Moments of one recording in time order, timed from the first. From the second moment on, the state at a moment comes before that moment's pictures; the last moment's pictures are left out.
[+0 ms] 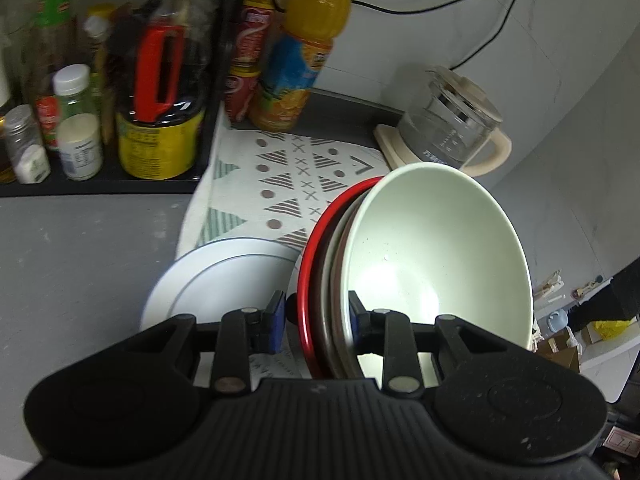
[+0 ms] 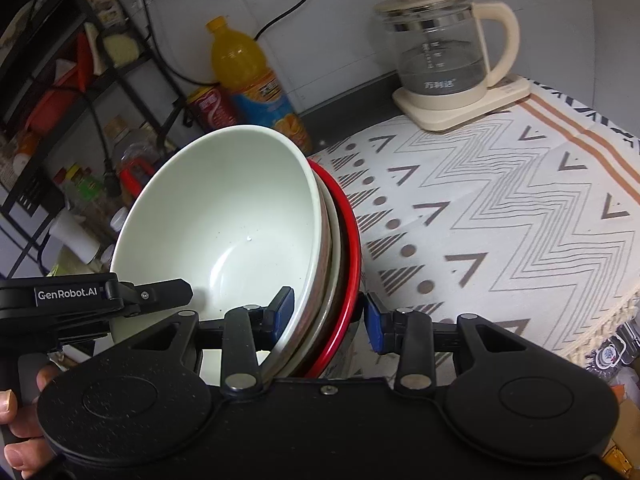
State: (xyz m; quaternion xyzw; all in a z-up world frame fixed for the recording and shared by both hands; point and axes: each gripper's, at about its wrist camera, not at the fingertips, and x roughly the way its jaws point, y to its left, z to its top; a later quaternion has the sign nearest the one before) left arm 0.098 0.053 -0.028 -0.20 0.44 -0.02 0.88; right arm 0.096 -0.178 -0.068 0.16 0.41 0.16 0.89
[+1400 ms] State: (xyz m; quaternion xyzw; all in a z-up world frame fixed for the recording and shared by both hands) left arm 0.084 0.112 -0.084 -0.23 0.49 0.03 0.84; right arm 0.104 -0.126 -0.117 0.15 0.47 0.18 0.85
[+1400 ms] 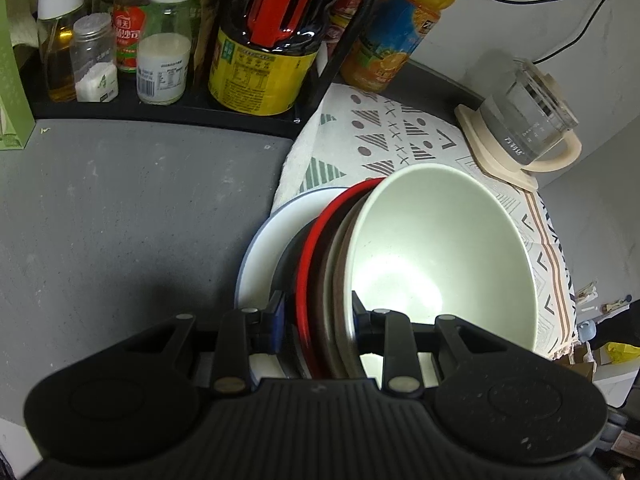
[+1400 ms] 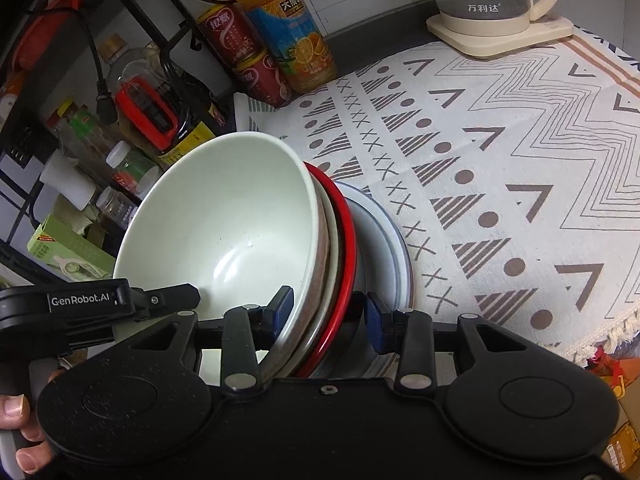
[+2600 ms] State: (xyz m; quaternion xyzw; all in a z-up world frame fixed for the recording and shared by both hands) left arm 0.054 0.100 -0.006 -0.19 0.43 -0.01 0.88; right arm 0.030 -0.163 -0.040 0.13 0.36 0.07 0.92
